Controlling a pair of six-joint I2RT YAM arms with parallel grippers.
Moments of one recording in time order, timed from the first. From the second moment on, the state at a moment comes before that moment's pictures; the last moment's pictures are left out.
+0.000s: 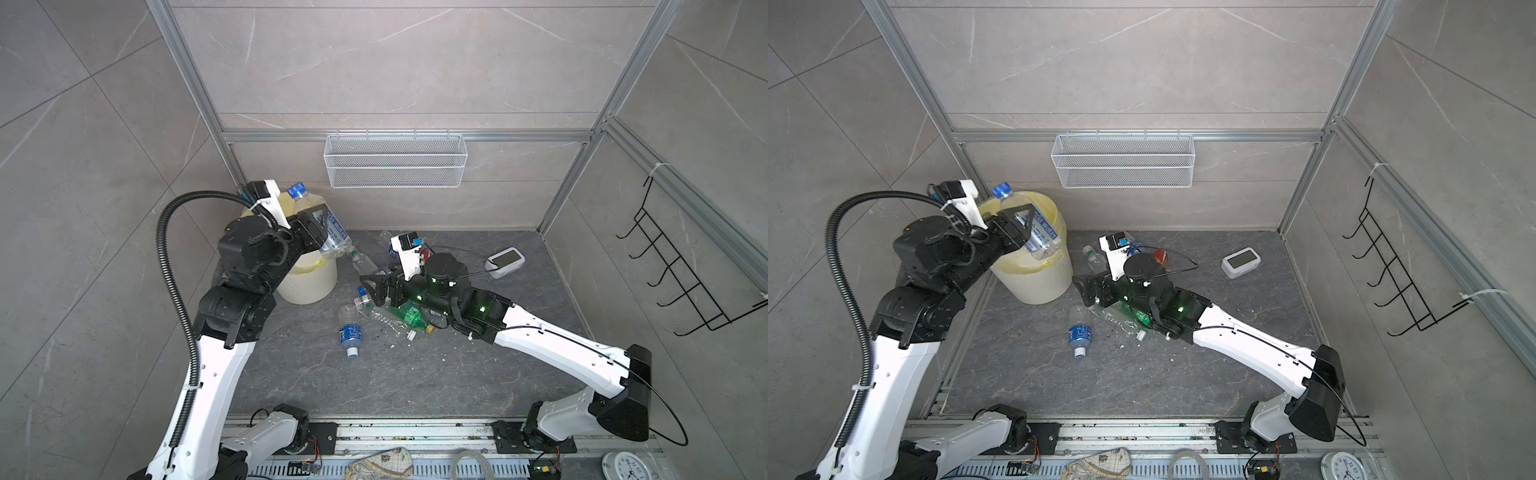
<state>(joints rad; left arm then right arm) -0.32 1.09 1.65 -0.60 -0.03 -0.52 0.98 1.47 1.40 -0.13 0.04 0.38</state>
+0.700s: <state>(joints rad) 0.13 1.61 1.79 -0.76 0.22 -0.57 0.98 1.50 1.41 -0.20 0.00 0.37</state>
